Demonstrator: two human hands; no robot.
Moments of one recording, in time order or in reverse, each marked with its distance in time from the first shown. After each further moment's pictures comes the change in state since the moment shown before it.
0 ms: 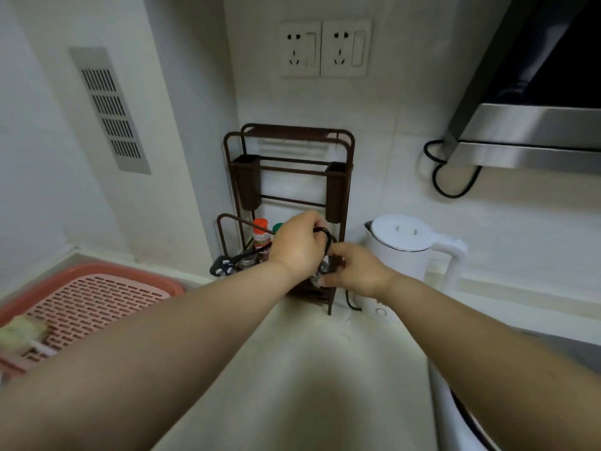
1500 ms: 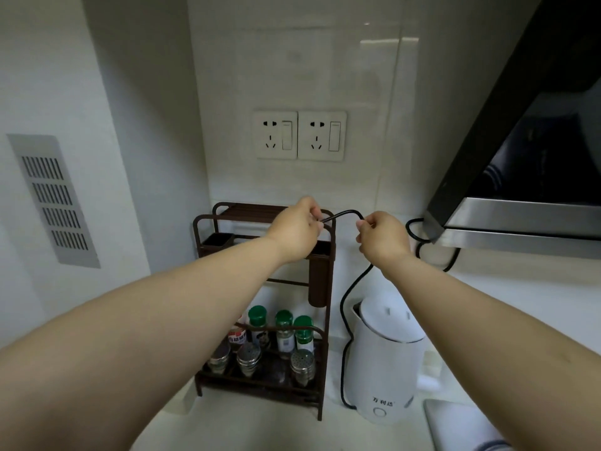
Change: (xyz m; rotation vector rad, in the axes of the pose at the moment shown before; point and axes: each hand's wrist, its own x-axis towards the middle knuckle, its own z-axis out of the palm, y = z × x) left_hand 0.162 0.040 -0.040 -0.080 -0.119 0.152; right_hand 0.104 -0.040 -0.134 0.077 0.764 0.171
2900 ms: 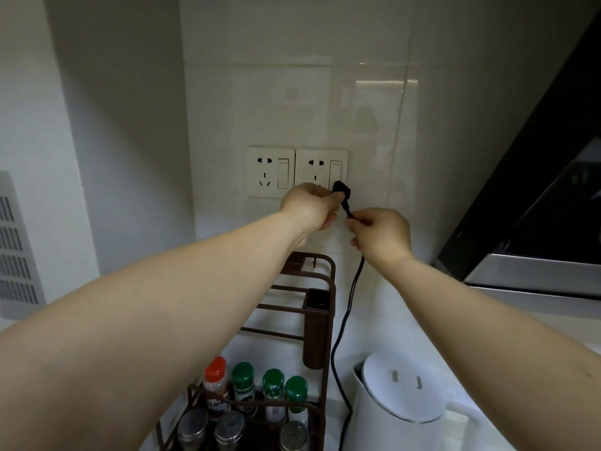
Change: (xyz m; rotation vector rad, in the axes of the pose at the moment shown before) left_hand 0.095 0.039 -0.017 -0.681 0.121 -0.161; right_hand 0.070 -0.039 0.000 0.148 0.080 -0.262
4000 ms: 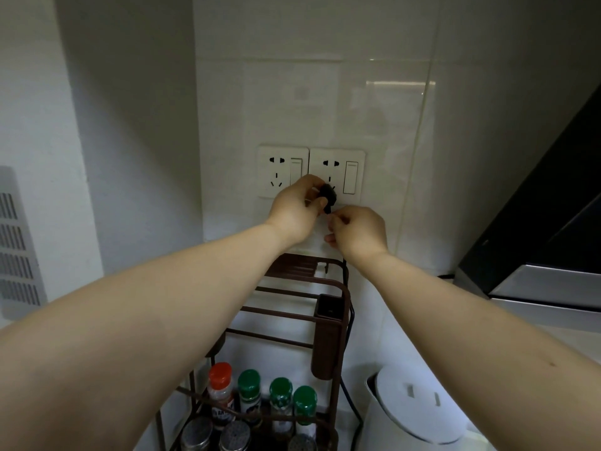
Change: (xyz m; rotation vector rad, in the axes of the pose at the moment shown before) left_hand 0.017 -0.021 -0.037 0.409 0.030 0.344; right_hand 0.007 -0.024 0.046 0.074 -0.159 0.042
